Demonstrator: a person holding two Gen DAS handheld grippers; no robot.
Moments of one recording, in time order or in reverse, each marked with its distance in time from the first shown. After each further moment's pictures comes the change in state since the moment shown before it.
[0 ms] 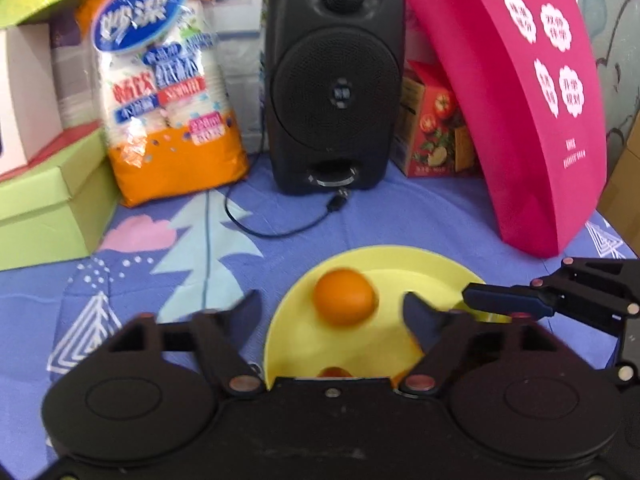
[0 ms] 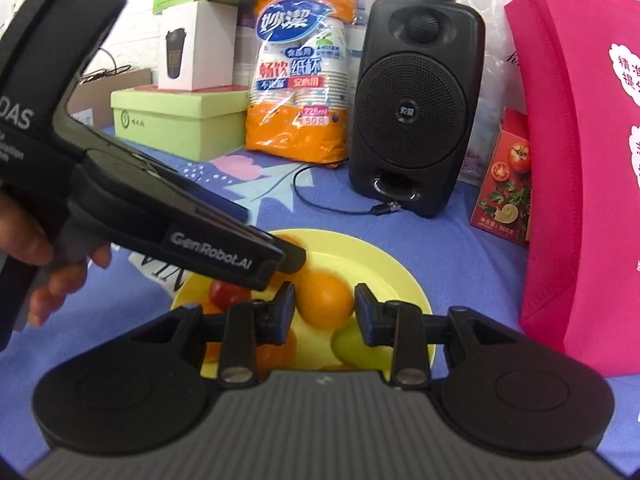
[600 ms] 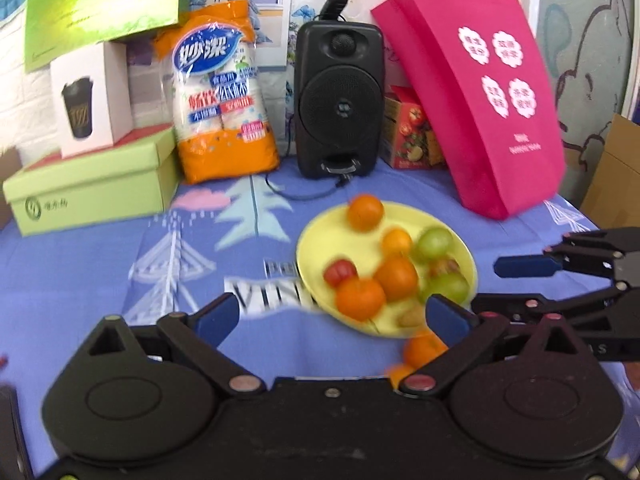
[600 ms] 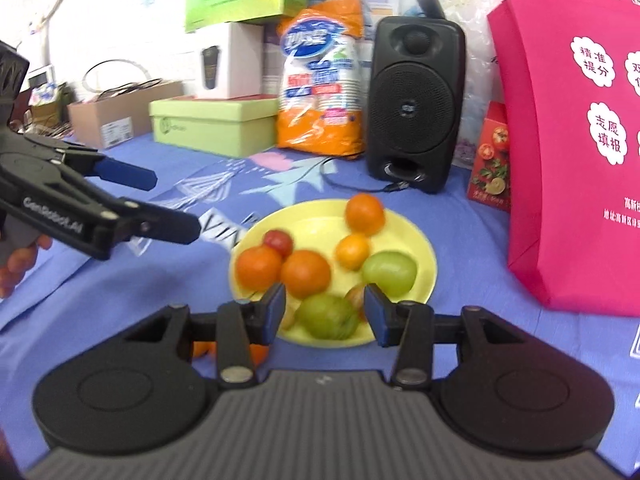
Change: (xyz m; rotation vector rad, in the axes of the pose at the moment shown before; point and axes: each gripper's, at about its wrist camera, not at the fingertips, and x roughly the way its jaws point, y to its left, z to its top) left arm -0.130 0.002 -0.092 0.006 -0.089 0.017; right arm -0.083 0.013 -0.045 0.014 -0.022 0.074
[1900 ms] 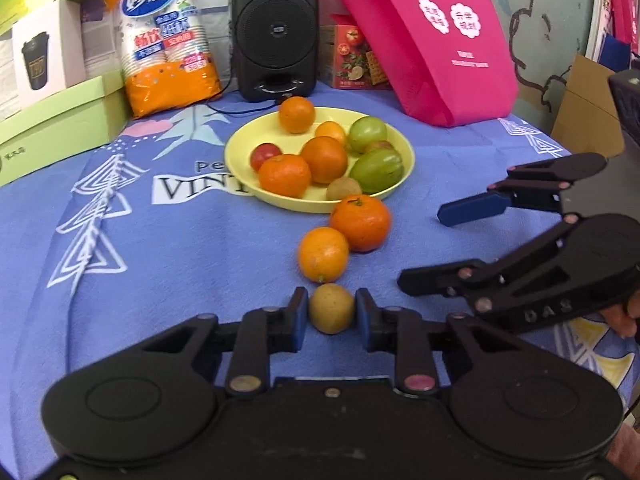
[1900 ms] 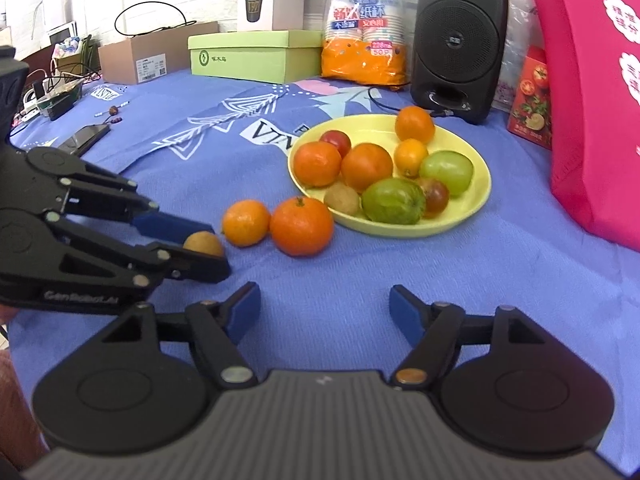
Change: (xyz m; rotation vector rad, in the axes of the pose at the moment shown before) left arm 0.005 -0.036 -0.076 0.080 0.105 -0.074; right arm 0.005 0.032 -0.049 -0.037 0.133 0.060
